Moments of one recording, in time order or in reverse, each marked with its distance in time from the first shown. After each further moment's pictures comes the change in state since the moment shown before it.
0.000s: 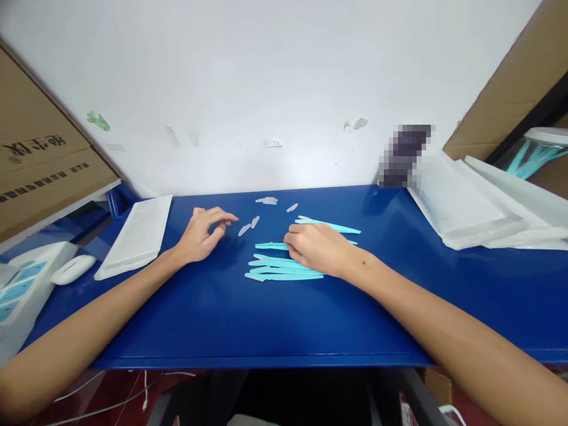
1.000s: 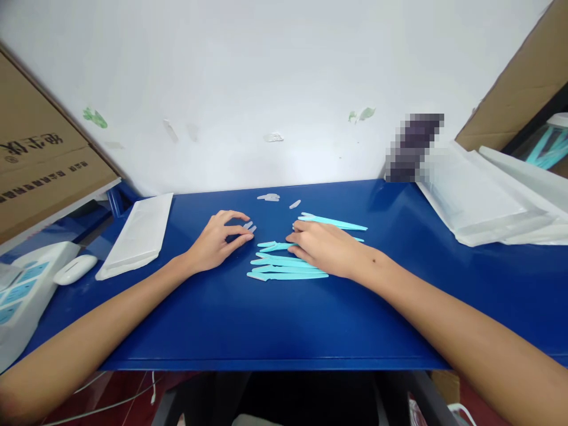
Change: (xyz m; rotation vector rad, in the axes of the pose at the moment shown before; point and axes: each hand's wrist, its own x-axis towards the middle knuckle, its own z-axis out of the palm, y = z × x) left_hand -0.003 0.018 0.016 0.027 -0.116 0.084; right_hand -0.001 0.007 0.011 0.045 0.003 -0.008
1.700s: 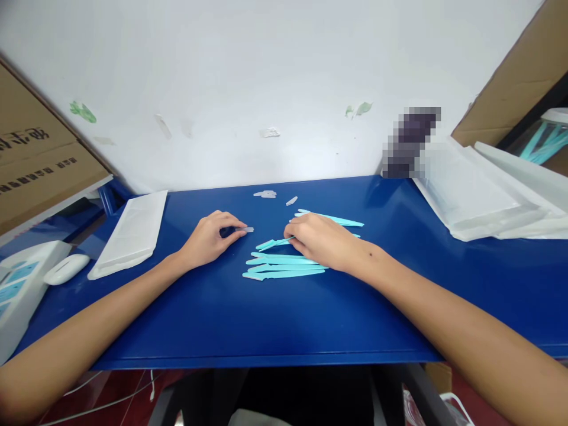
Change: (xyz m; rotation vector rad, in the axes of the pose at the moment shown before) left_hand 0.003 -0.005 0.004 -0.089 0.001 -0.104; right_hand 0.002 0.002 -0.007 0.104 0.022 -0.001
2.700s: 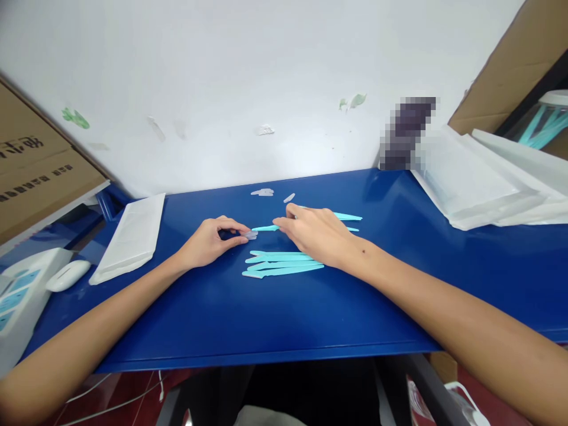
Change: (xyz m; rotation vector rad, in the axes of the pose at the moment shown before) left_hand 0.001 0.013 -0.007 -0.263 -0.074 -0.049; right_hand -0.001 -0.013 0.000 -0.183 0.097 0.129
